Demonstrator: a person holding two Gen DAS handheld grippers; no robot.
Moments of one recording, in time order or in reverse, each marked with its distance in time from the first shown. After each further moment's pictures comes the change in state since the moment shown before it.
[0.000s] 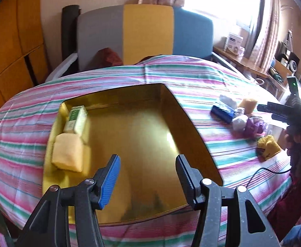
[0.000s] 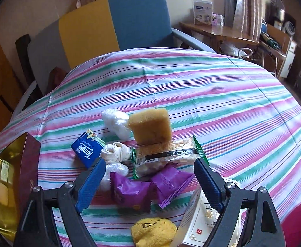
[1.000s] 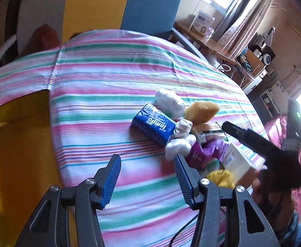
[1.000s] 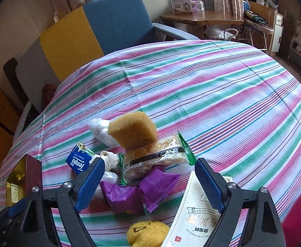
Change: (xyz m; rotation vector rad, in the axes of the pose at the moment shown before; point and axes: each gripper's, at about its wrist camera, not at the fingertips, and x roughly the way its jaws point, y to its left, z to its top) left arm 0.125 -0.137 0.093 -0.026 0.241 -0.327; right arm 0.004 -0.032 0.008 0.163 0.023 0.023
